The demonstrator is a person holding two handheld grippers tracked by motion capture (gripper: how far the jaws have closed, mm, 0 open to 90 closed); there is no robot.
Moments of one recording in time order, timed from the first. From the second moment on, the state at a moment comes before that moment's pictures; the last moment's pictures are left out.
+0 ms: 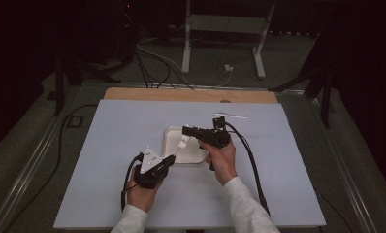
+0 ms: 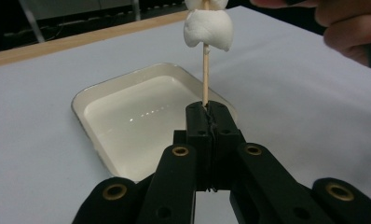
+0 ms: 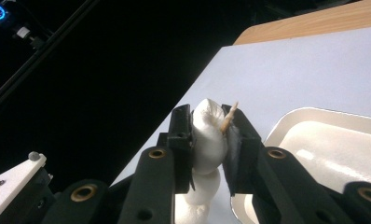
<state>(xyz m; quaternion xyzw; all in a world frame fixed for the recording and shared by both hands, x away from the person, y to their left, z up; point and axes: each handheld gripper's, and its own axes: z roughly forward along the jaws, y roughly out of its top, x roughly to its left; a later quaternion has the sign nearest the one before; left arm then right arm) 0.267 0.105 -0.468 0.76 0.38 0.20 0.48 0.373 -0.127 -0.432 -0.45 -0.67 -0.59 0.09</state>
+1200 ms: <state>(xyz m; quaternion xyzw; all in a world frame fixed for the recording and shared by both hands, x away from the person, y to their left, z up) 0.268 0.121 -0.486 0.78 0.42 0.21 0.42 0.390 -0.134 -0.454 -0.49 -0.70 -0.52 0.02</state>
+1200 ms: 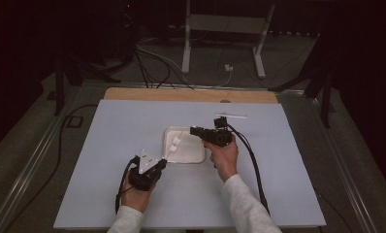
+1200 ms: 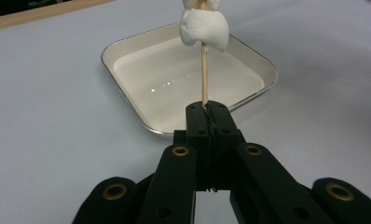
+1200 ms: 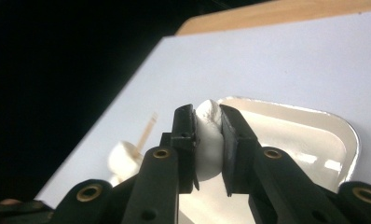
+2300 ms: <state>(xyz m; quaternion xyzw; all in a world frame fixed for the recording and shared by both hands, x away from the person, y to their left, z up) 0.271 0.125 -0.485 0.76 0.43 0.19 0.44 0.374 -0.113 -0.464 -0.43 -0.71 -0.54 0.08</state>
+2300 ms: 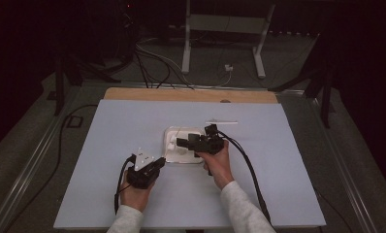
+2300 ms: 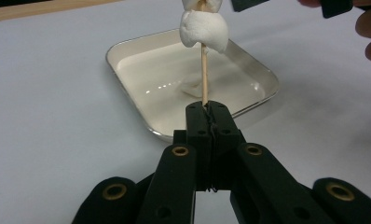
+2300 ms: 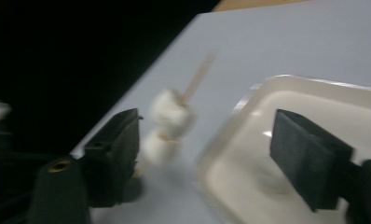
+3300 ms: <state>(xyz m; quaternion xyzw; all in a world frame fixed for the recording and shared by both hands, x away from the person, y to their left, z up) 0.270 0.118 -0.485 0.78 0.40 0.21 0.43 0.376 -0.107 -0.461 -0.45 -0.70 -0.55 0.11</state>
